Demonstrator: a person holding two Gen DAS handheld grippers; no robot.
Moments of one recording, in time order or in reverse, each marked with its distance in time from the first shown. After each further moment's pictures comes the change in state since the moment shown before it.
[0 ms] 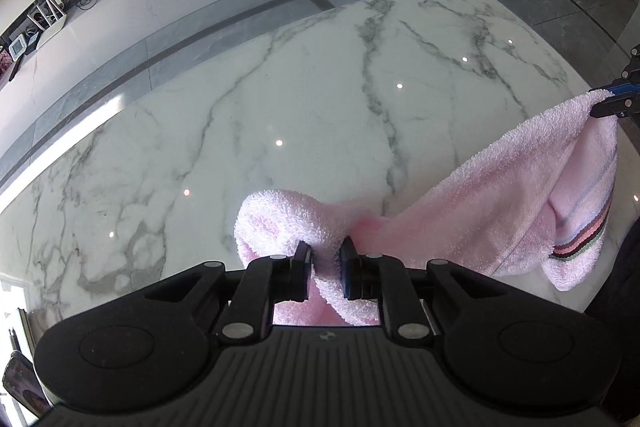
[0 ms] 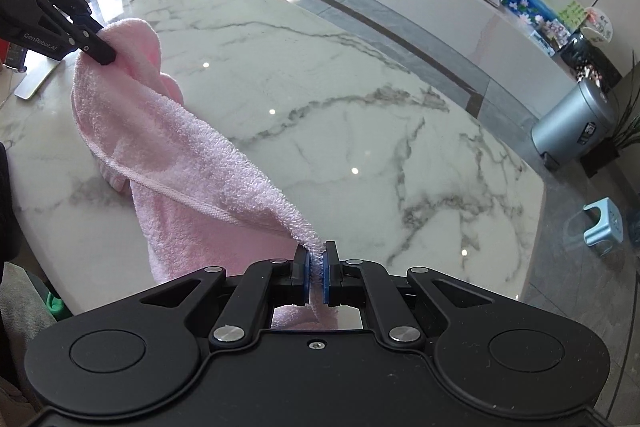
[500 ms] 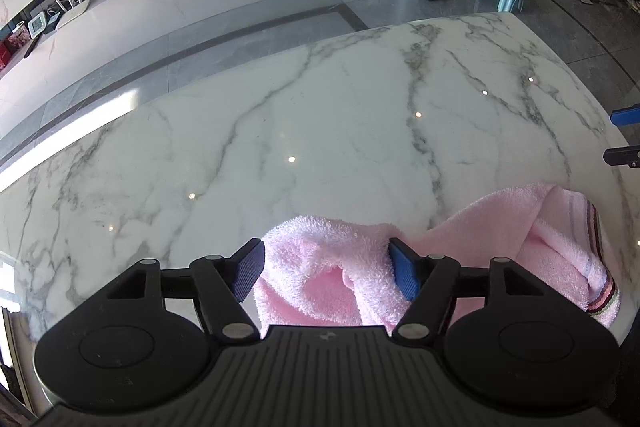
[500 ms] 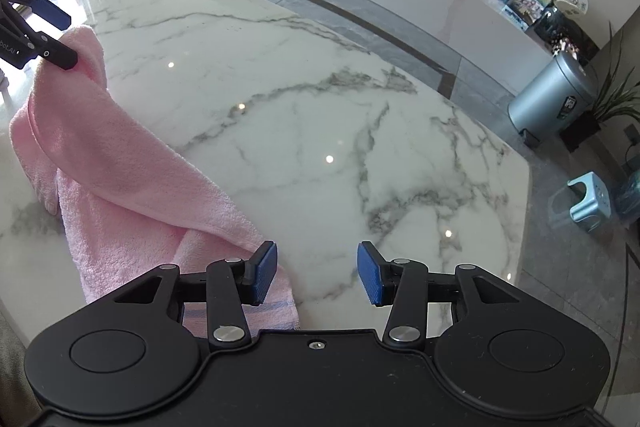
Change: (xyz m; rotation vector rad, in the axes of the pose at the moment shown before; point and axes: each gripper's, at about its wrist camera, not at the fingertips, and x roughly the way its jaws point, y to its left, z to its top) left arm 0.017 0.030 0.014 -0.108 -0.088 0.014; right arm 0.030 -0.023 0.005 0.061 0.018 -0.050
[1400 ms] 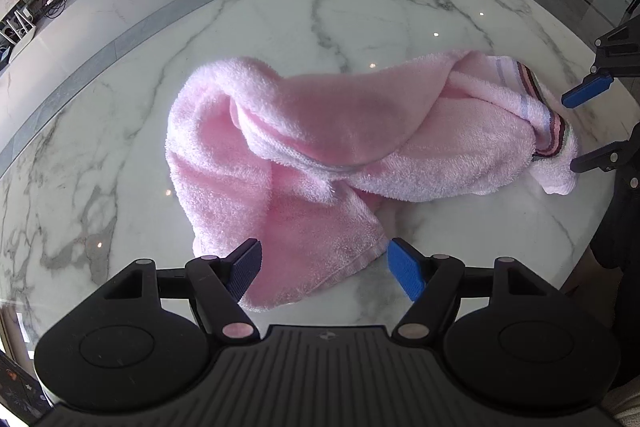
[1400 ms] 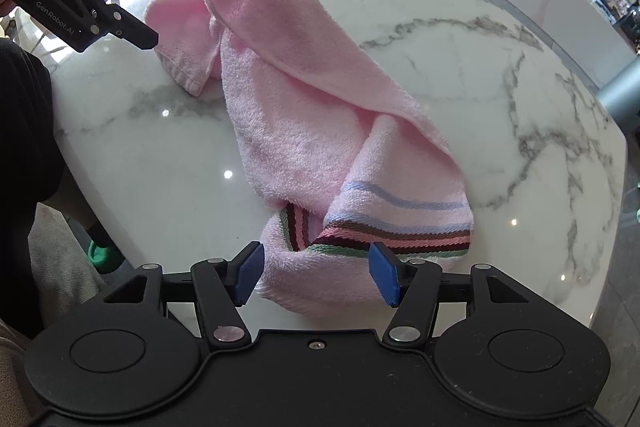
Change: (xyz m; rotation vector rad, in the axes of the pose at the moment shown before) left arm 0.004 -0.061 -0.088 0.205 0.110 -0.071; right arm -0.006 0.099 -0.073 -0.123 0.108 0.193
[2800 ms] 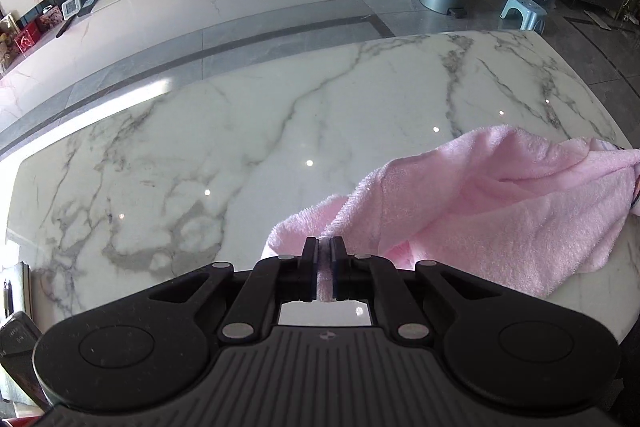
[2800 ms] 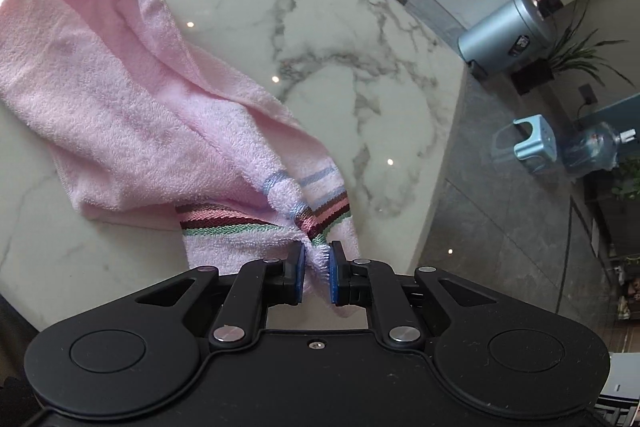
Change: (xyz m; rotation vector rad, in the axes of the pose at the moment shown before) left arm -0.037 0.112 0.033 -0.281 -0.129 0.126; right arm -0.016 -0.148 -0.027 0.126 0.150 -0.404
